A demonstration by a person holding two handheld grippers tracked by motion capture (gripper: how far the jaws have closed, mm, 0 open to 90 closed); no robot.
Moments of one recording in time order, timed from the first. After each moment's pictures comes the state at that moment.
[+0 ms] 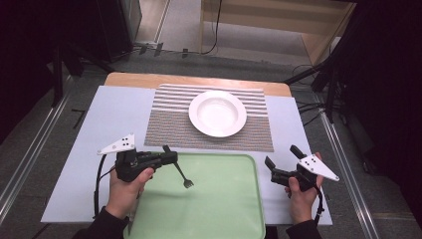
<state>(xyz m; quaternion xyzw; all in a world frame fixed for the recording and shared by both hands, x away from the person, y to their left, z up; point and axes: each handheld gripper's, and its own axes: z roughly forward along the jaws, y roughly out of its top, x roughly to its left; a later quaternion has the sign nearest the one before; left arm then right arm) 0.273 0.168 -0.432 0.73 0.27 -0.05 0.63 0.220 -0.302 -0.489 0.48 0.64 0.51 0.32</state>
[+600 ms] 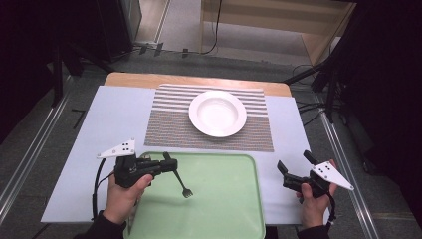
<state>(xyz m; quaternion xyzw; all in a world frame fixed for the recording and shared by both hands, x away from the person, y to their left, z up) 0.260 0.169 -0.435 0.74 0.27 -0.08 0.61 0.201 -0.329 -0.492 0.49 0.62 0.50 0.35</state>
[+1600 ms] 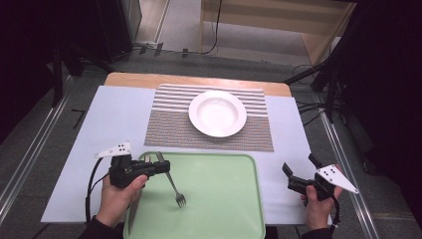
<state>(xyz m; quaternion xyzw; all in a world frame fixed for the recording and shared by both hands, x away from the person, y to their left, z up) 0.270 0.184 -0.451 0.75 0.33 -0.08 0.57 0.197 -0.343 -0.501 0.50 0.61 0.49 0.35</state>
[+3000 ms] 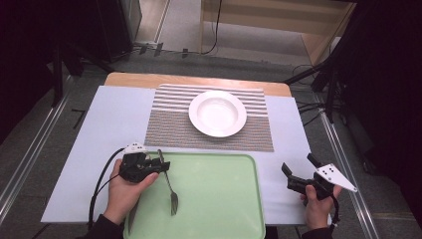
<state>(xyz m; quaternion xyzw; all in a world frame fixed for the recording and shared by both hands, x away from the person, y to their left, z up) 0.284 0.166 -0.479 0.80 0.42 0.03 0.42 0.200 -0.343 -0.503 0.50 0.62 0.49 0.35</state>
